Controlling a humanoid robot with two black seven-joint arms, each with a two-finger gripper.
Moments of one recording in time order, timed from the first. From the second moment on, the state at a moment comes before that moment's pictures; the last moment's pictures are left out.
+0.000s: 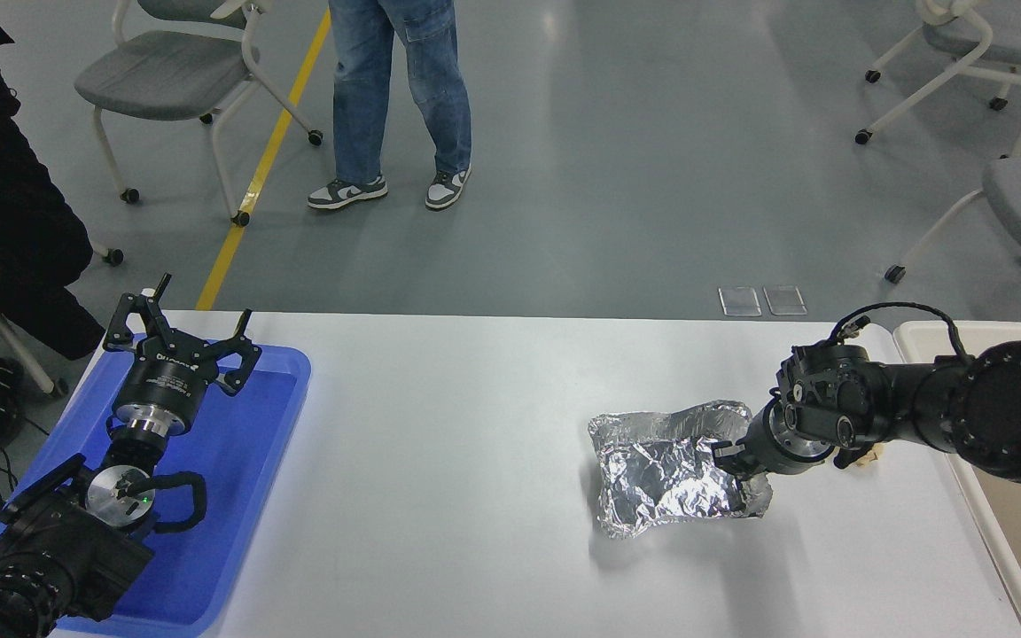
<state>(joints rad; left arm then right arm) -0.64 0.20 -0.88 -0.20 -0.21 -0.79 -0.29 1.26 -0.11 -1.09 0.71 -0.34 0.44 -0.01</state>
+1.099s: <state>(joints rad) -0.64 0.20 -0.88 -0.20 -0.21 -0.79 -0.29 2.52 -0.51 -1.40 1.56 -0.36 0.76 -0.02</state>
